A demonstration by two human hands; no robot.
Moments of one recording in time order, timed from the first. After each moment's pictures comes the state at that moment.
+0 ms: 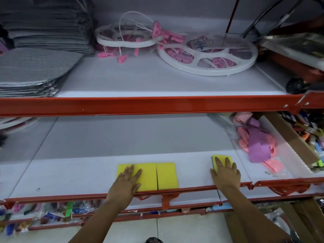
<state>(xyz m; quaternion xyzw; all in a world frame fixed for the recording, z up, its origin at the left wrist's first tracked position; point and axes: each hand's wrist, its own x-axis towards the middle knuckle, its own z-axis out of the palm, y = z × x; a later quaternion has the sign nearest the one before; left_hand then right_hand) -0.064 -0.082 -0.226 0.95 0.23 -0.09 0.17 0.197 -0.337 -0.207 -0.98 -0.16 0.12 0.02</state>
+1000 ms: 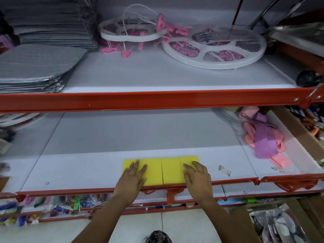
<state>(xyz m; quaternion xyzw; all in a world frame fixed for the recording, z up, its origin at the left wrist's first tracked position) -0.065 -0.083 -0.230 0.95 0.24 -0.09 0.16 0.101 -0.282 -0.214 -0.93 -0.30 0.11 0.19</state>
